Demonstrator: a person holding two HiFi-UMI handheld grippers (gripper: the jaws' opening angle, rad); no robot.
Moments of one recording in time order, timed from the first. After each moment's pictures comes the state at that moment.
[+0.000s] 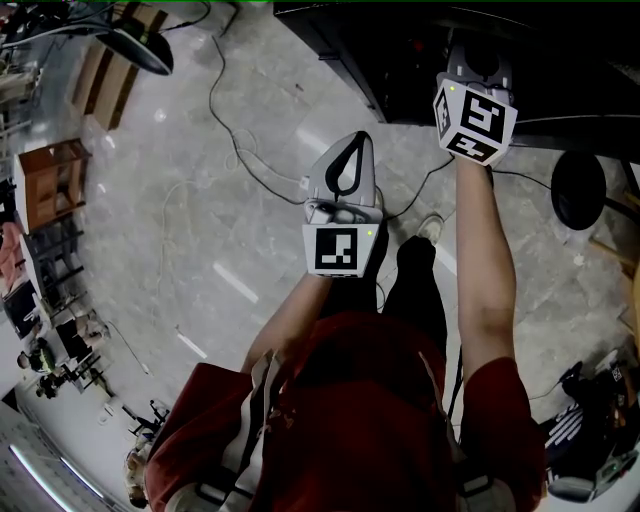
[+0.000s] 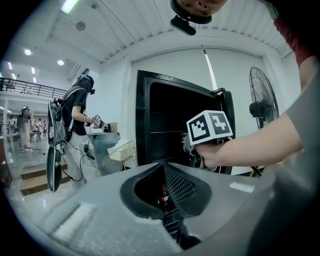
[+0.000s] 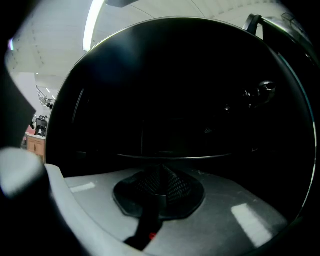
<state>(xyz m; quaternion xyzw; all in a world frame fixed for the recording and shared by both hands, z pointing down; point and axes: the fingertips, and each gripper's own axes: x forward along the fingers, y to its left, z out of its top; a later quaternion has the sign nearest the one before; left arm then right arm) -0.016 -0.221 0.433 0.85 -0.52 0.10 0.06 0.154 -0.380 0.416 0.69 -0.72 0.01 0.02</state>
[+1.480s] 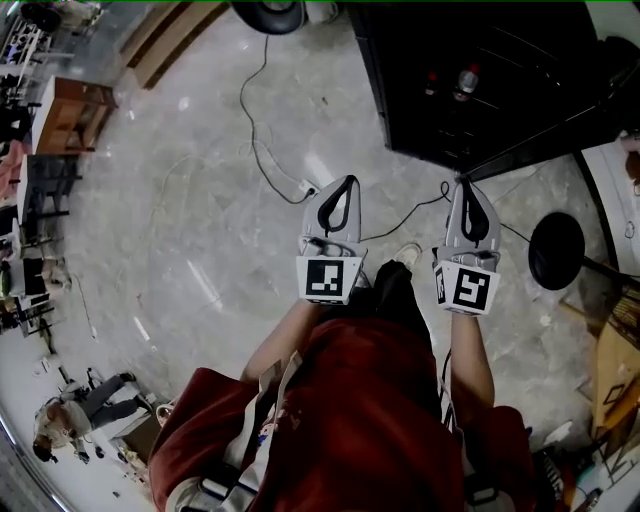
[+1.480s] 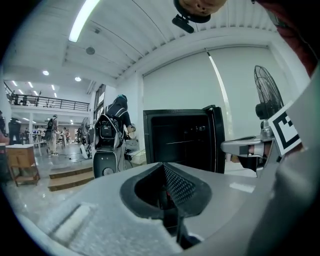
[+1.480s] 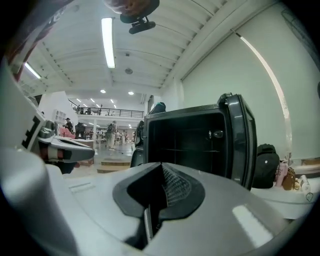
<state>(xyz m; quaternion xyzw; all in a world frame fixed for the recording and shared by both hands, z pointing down) -0.024 -0.076 0.372 0.78 -0.62 0.08 0.03 0.155 -0.097 0.378 0.54 -0.84 0.01 0.05</state>
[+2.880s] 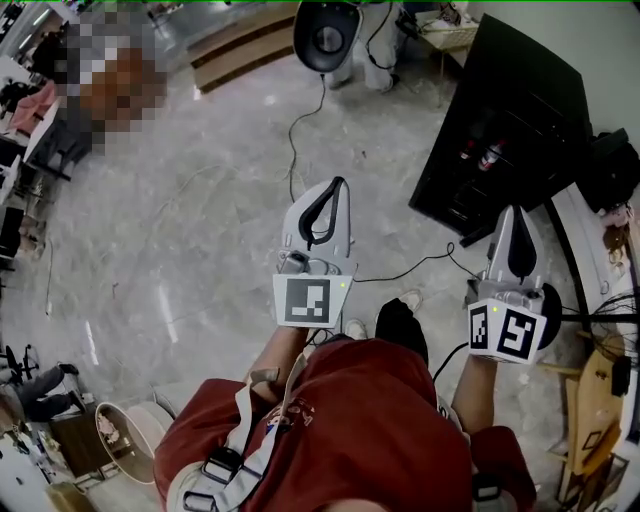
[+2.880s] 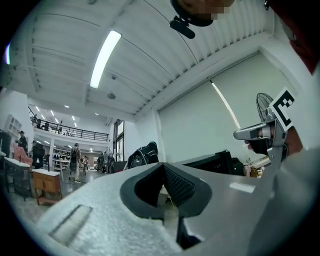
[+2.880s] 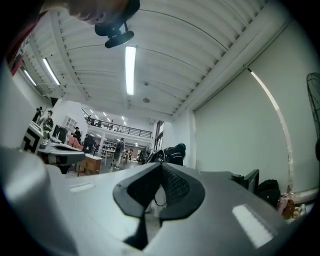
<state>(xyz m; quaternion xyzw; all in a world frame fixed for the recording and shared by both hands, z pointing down) -0.180 0.147 0.158 0.71 -0.69 -0.01 -0.10 0.057 0.098 0.138 0.52 -0.85 -0.09 -0.04</state>
